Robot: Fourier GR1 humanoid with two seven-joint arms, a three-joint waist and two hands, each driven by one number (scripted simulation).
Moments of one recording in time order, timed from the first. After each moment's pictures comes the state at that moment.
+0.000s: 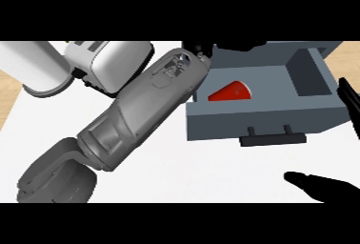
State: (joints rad) left arm -1.44 0.00 -0.62 -0.44 0.71 0.84 -0.11; right arm 0.01 -0.23 -0.07 -2.16 0.54 0.17 0.02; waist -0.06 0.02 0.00
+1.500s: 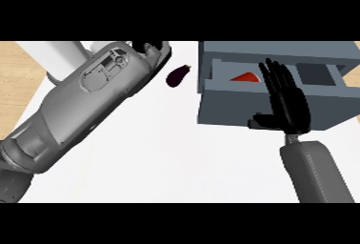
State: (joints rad) left arm -1.26 0.29 -0.64 -0.88 0.58 0.83 0.17; right arm -0.39 -0.17 0.00 -1.22 1.15 -0.37 -0.11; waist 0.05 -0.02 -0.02
